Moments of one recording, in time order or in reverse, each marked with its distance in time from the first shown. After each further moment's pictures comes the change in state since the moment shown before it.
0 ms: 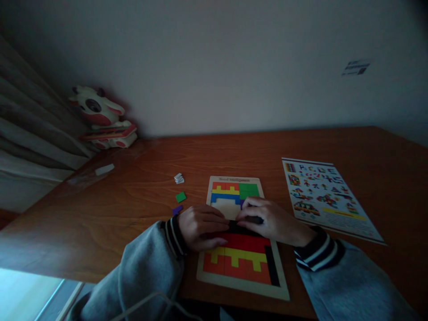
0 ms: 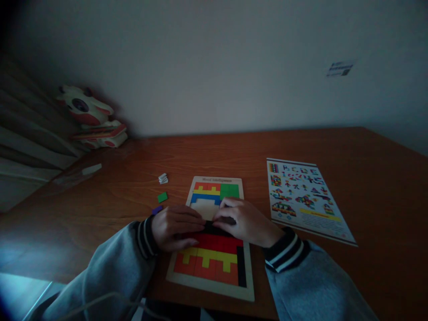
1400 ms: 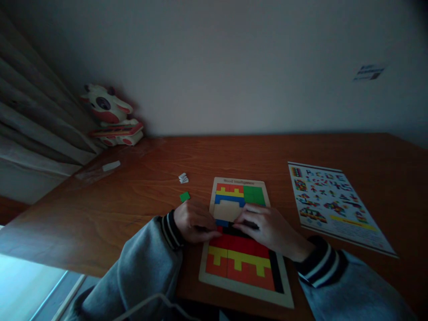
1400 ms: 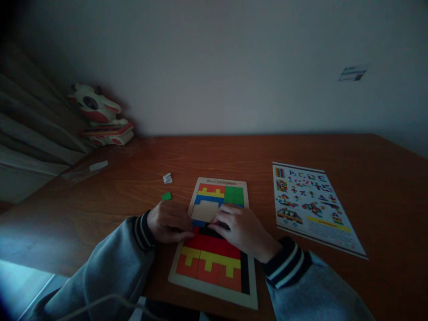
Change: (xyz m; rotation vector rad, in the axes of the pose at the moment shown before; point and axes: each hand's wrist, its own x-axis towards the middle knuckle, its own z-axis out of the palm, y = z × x) left_hand -0.016 -0.013 -0.011 -0.083 0.126 -0.037; right_hand 0.006 -0.013 0.020 -0.148 0.078 -0.003
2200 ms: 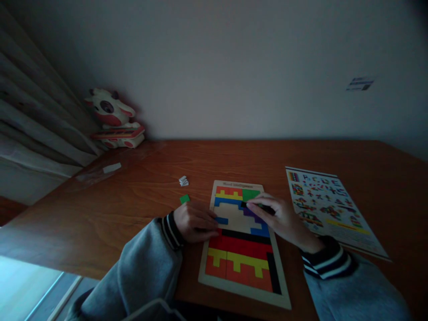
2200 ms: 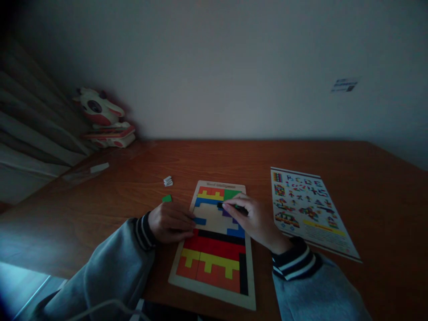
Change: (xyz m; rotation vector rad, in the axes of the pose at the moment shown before) left_hand -0.004 -0.006 -0.002 0.118 0.006 0.079; right_hand 0.000 0.020 -0.028 0.322 0.219 0.242
